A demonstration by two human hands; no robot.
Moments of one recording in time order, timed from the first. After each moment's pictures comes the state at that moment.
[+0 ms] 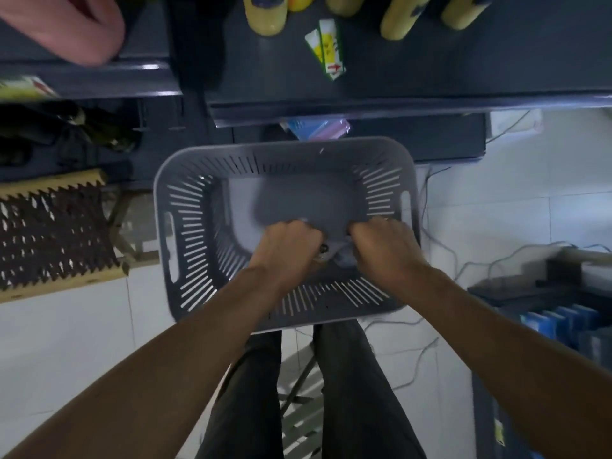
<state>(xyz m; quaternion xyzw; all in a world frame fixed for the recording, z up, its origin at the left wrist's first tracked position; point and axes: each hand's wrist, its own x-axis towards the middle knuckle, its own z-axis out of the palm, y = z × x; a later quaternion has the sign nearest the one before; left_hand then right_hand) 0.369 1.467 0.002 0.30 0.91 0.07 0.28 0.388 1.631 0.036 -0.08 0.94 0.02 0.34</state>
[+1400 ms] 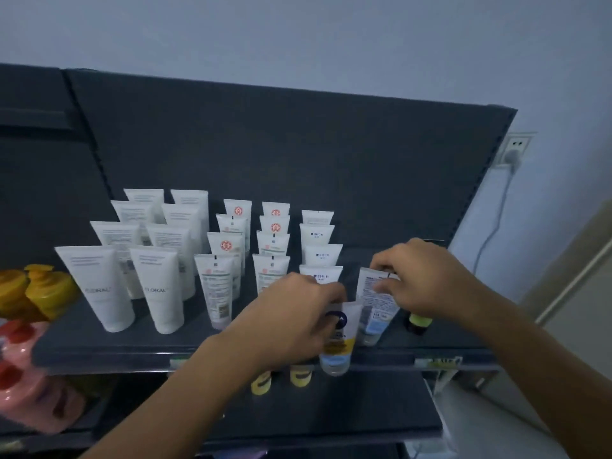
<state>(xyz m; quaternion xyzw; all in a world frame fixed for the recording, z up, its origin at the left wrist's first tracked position) 0.219 1.760 0.481 0.37 0.91 0.15 -0.11 0.209 1.980 0.526 -0.12 0.99 0.01 -0.04</state>
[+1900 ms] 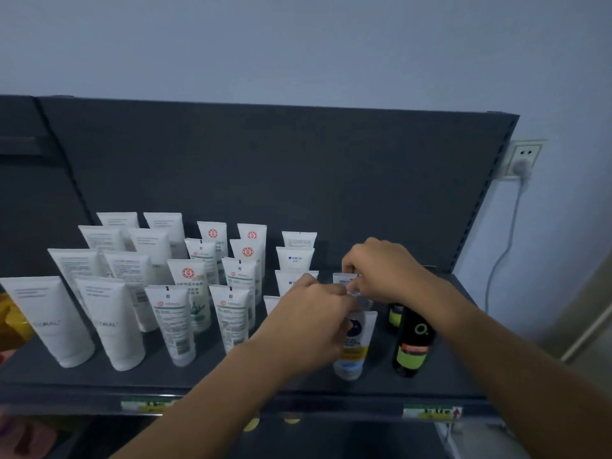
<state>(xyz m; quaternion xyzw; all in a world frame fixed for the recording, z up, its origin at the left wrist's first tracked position) 0.165 1.853 0.471 0.37 0.91 0.10 -0.18 0.109 2.013 0.506 -0.17 0.98 0.02 -0.05</state>
